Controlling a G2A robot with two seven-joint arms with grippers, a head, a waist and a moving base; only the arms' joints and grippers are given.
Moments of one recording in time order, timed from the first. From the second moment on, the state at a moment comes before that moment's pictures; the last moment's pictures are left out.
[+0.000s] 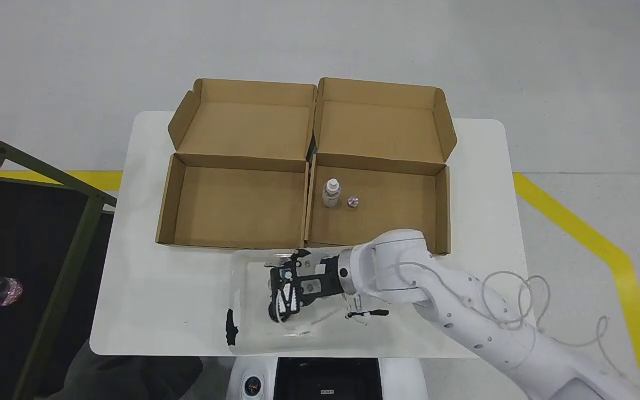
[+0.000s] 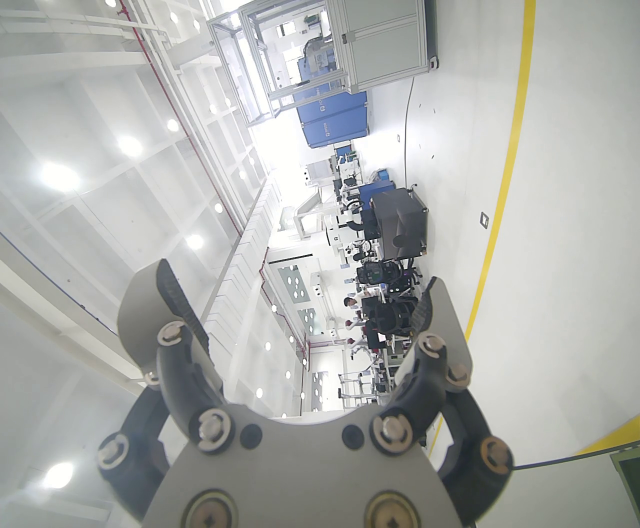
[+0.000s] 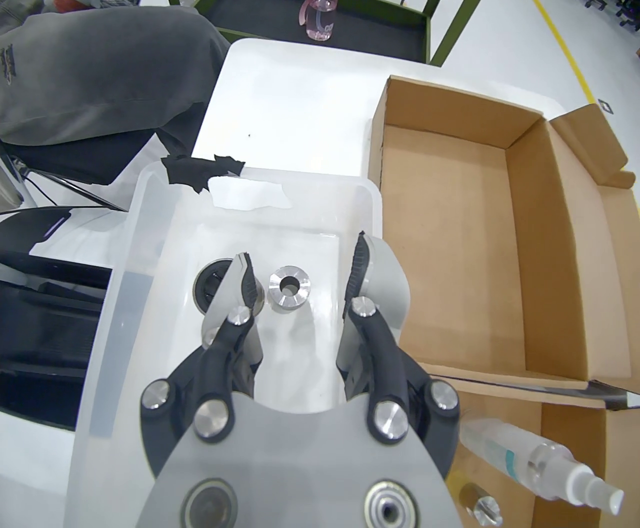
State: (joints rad) left arm -0.29 -0.19 -0.48 -1.38 1.96 -0.31 0.15; right arm -0.86 -1.16 0.63 -1.83 -1.09 -0.74 0.58
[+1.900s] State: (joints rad) left arm -0.29 -0.19 -0.48 -1.38 1.96 -0.31 0.15; right arm -0.79 -1.27 0.49 -1.52 -1.13 -0.73 0.57
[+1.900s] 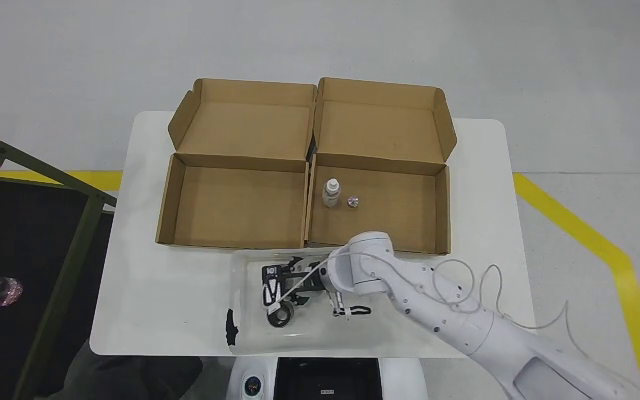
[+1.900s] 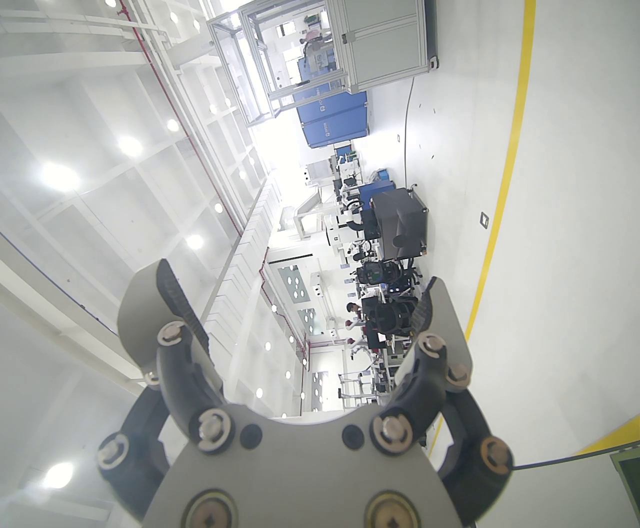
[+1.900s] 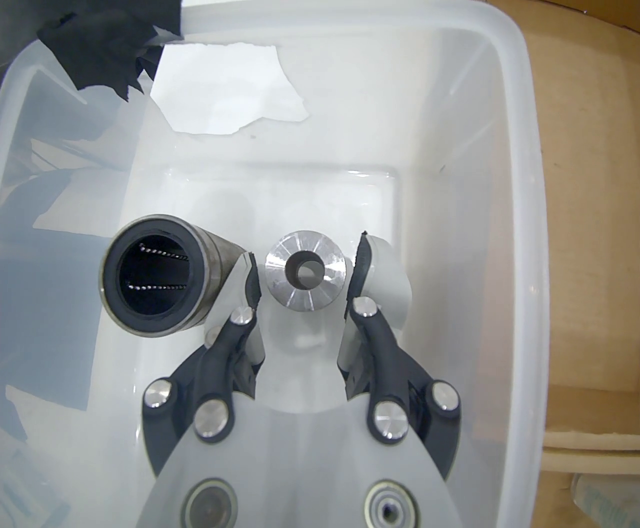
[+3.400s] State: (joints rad) left arm -0.29 -0.19 -0.48 -1.38 1.96 -0.31 0.15; right arm -0.89 -1.24 0.68 -1.79 -1.17 -0.78 0.54
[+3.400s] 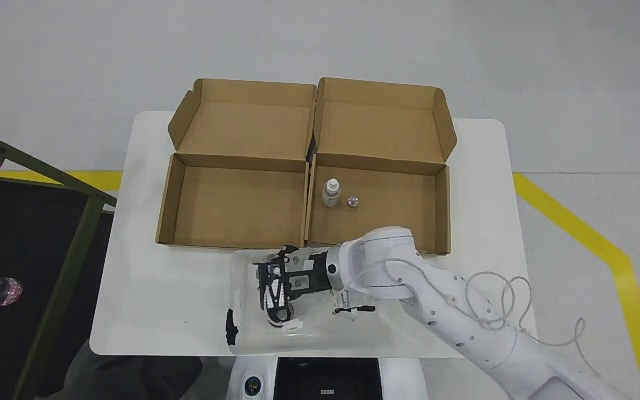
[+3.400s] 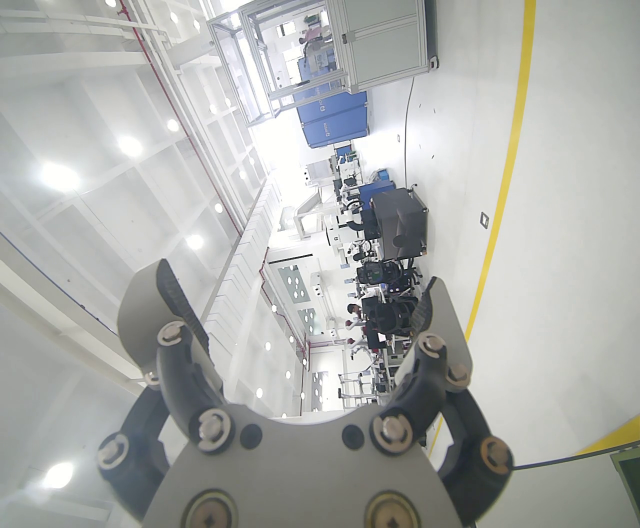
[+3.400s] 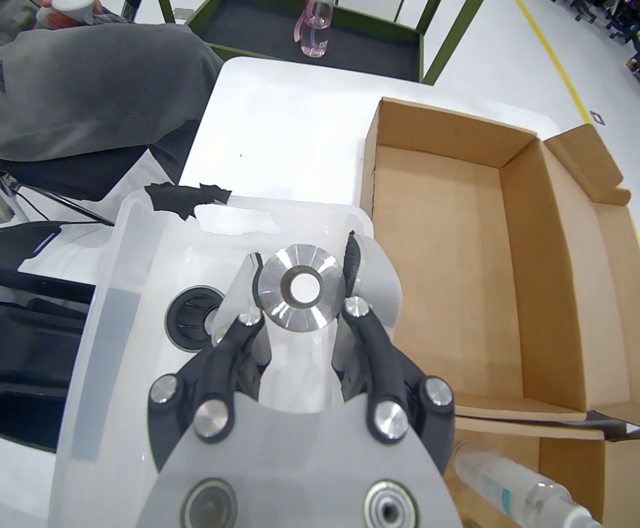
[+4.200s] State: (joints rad) left arm -0.29 -0.19 -0.48 -1.38 1.96 -0.31 0.15; right arm -0.91 -1.21 0.85 -1.93 -1.24 -0.75 0.44
